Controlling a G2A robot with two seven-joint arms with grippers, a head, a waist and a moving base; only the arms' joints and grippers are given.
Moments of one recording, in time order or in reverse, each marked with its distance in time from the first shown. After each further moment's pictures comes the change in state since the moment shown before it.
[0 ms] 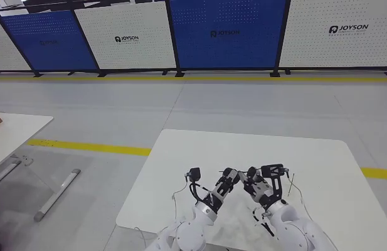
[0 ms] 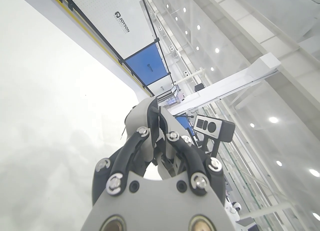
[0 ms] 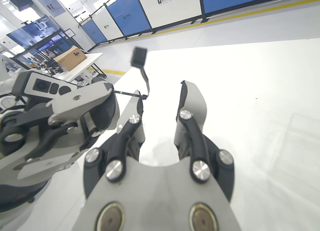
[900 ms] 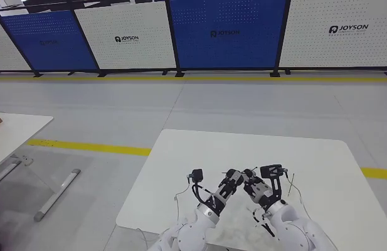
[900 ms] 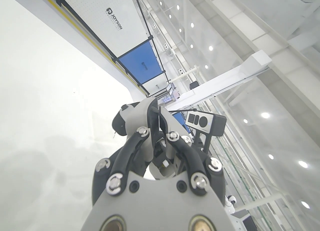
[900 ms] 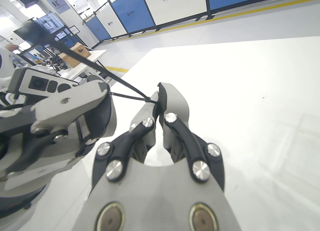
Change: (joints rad) left arm 0.005 -0.008 0.014 -0.003 0.011 -0.051 0.006; right arm 0.003 0.002 0.003 0.011 0.017 -0.026 0.016
